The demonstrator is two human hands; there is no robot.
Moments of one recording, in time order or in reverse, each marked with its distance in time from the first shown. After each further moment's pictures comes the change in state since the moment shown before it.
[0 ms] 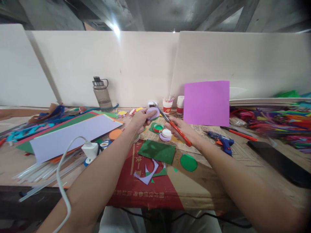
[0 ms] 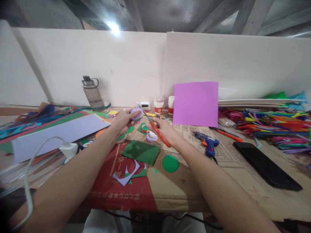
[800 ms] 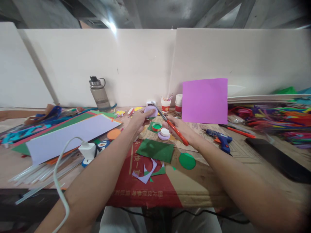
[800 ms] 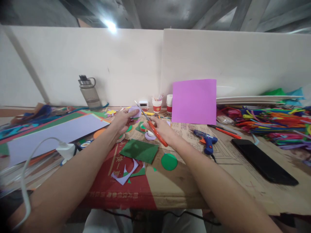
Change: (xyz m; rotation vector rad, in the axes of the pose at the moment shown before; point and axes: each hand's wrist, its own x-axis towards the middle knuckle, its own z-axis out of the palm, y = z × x) left_hand -0.001 -0.001 0.007 -0.057 0.086 -0.022; right_hand 0.000 -0.001 0.003 0.019 0.007 0.031
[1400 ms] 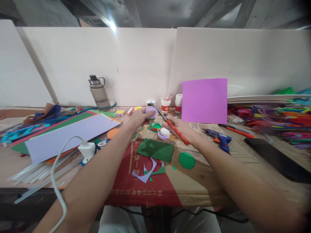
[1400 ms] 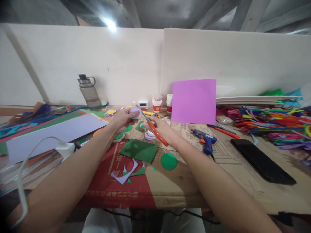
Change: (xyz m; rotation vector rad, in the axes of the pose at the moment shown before) left_hand -0.002 0.005 -0.003 0.095 -0.143 -0.027; right_hand 0.002 0.004 -0.001 0.000 -0.026 -0.046
